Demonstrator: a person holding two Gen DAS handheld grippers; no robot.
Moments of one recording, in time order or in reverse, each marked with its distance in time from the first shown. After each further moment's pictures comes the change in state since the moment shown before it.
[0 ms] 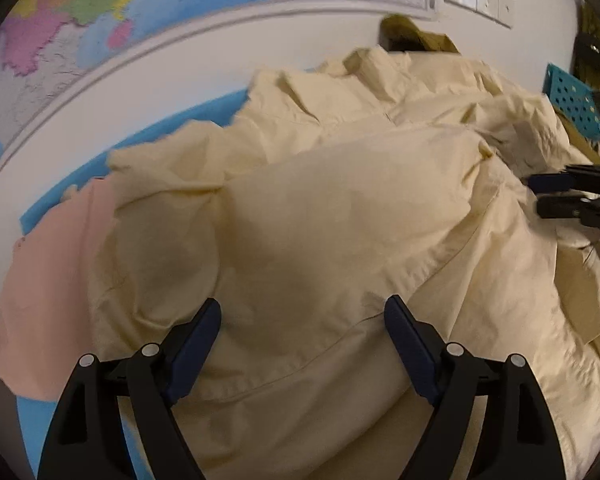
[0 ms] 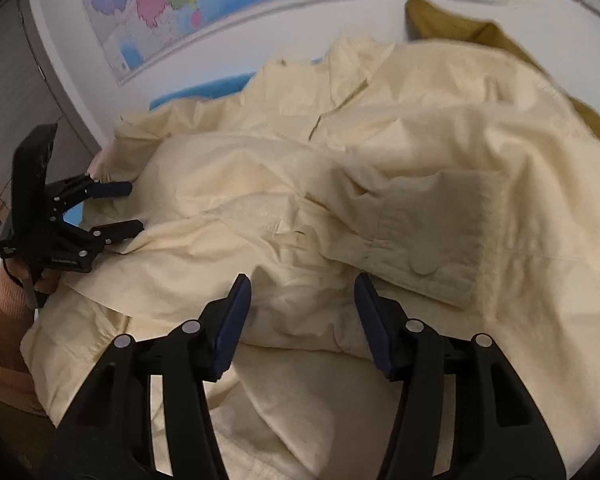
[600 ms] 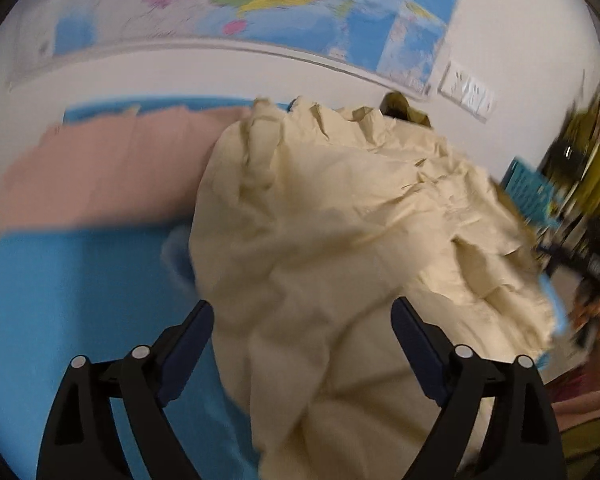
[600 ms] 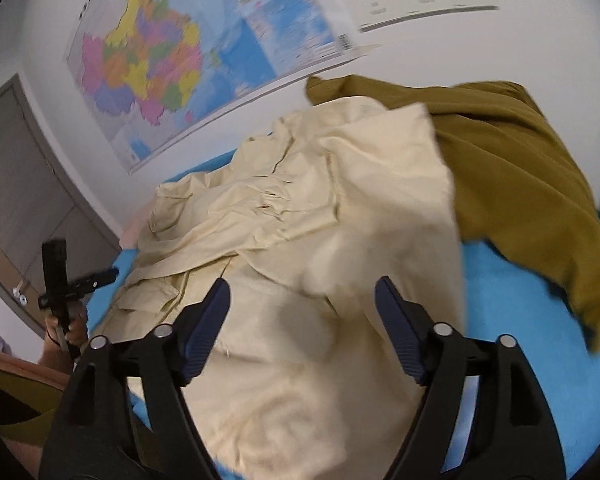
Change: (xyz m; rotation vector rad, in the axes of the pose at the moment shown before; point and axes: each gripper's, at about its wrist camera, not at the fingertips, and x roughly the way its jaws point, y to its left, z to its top) left arm -0.111 0.049 -0.129 -0.340 -0.145 -0.238; right arm -0.166 -0.038 -0.117 0.272 -0.234 -0.007
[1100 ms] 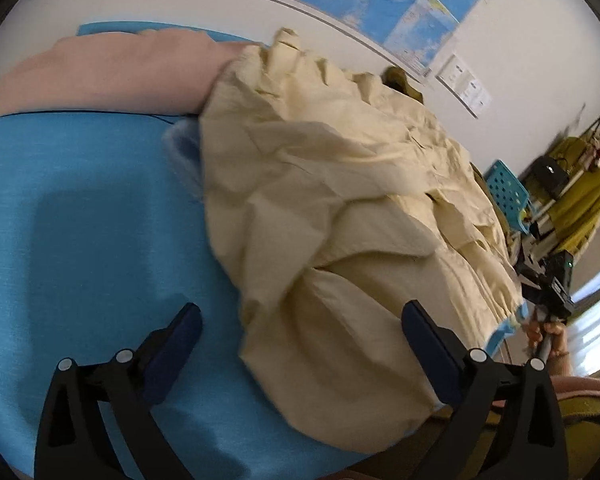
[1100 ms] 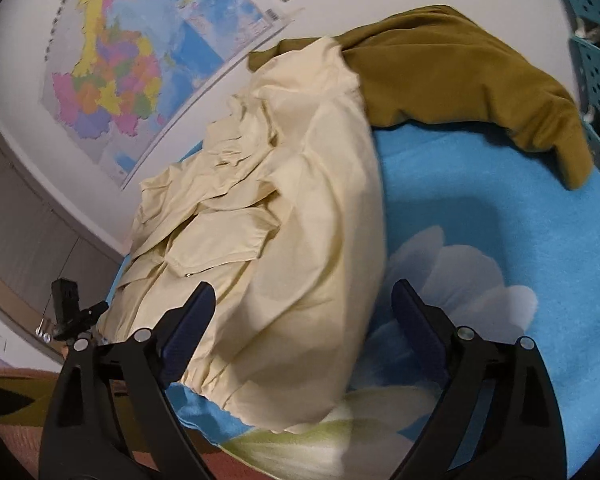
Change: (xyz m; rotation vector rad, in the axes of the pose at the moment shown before) left arm 0.001 0.011 -0.057 -0.106 0.112 -0.129; right arm -0.006 -0.047 -0.058 0.159 0.064 0.056
